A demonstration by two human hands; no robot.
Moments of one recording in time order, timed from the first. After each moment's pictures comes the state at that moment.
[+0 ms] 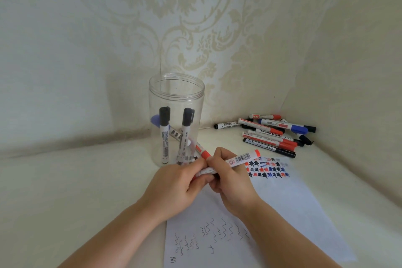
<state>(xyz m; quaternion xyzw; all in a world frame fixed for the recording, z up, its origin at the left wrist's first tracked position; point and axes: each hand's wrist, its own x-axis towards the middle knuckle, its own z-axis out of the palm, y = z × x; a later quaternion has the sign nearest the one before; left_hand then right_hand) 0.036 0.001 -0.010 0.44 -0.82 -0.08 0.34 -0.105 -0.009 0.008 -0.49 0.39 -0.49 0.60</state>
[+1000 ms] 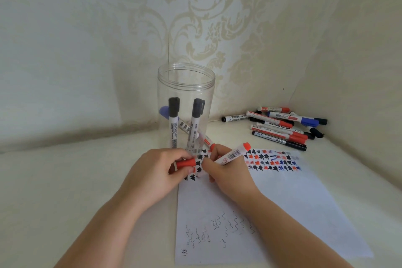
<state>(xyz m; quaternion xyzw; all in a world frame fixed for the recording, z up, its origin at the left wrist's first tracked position) 0.074 0.003 -0.004 0.55 -0.74 -0.16 0.34 -0.094 -0.020 -0.012 -0.62 0.52 -0.42 0.41</state>
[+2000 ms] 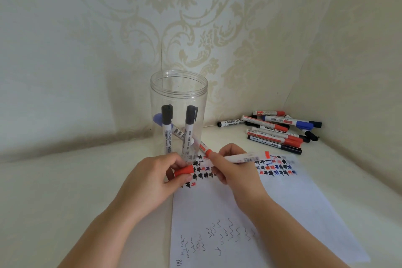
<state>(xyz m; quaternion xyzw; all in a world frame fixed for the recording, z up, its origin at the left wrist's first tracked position) 0.076 0.002 -0.011 0.54 -0.74 -0.17 0.35 -0.107 -0.017 0.001 -0.51 0.48 -0.50 0.51</state>
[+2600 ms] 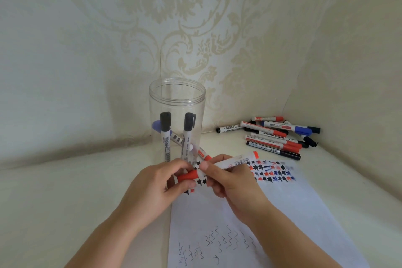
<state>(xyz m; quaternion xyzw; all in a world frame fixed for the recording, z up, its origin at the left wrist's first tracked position) 0.069 0.004 -0.008 0.48 -0.77 -0.16 0.39 -0.107 -0.005 0.015 -0.52 0.41 -0.47 0.58</state>
